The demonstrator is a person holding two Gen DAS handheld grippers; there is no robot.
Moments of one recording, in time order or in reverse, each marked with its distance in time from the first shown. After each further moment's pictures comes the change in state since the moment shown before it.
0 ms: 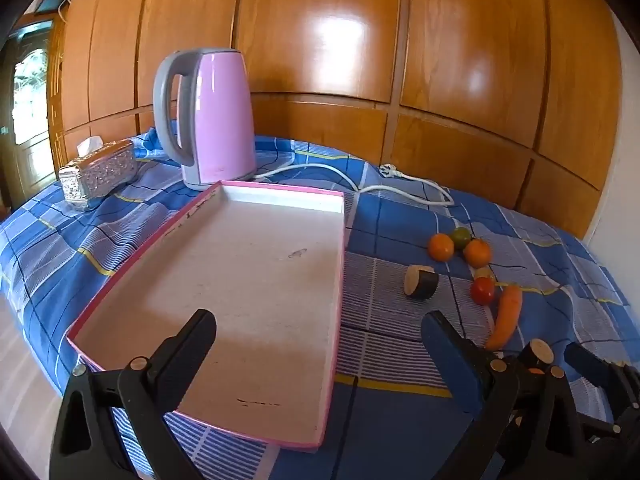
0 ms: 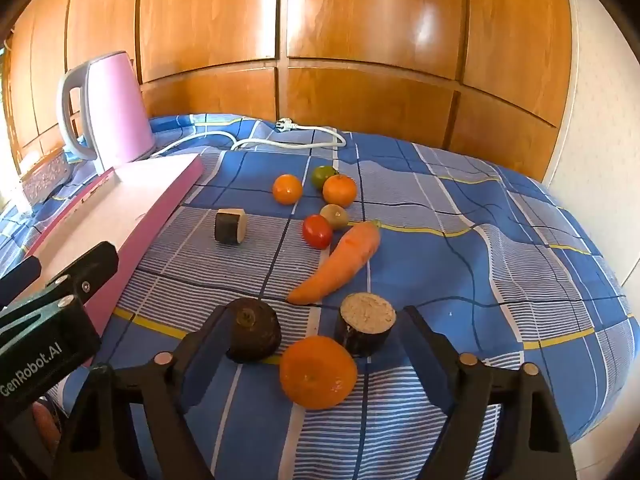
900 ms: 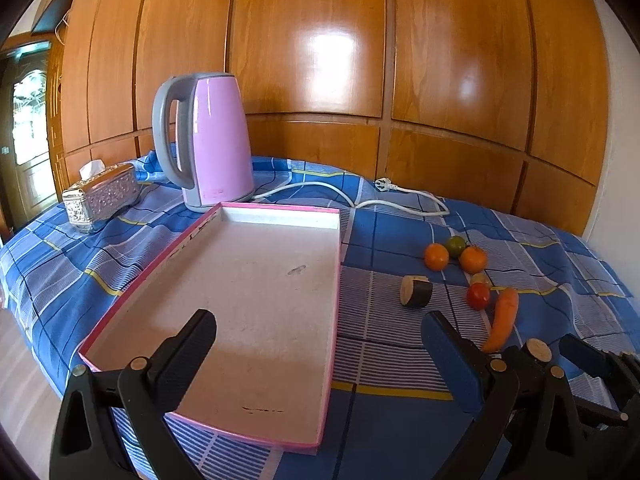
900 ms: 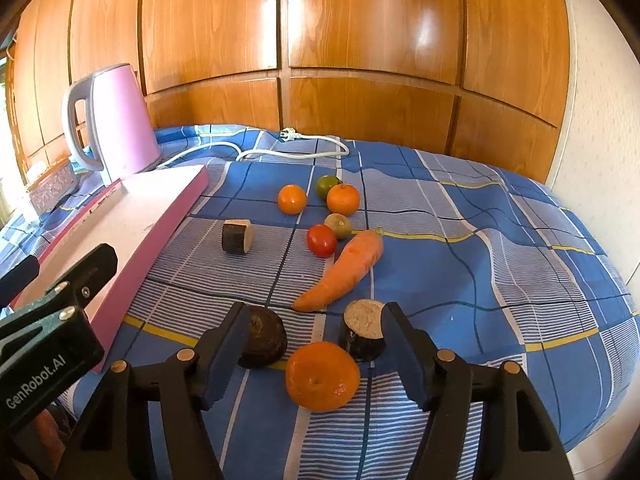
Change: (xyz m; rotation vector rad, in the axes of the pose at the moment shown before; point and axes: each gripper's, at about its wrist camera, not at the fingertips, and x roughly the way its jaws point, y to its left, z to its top) left arm -0.012 -0.006 -0.001 0.055 -0.065 0.006; right arm -0.008 -0.003 0.000 0.034 -0.032 0.041
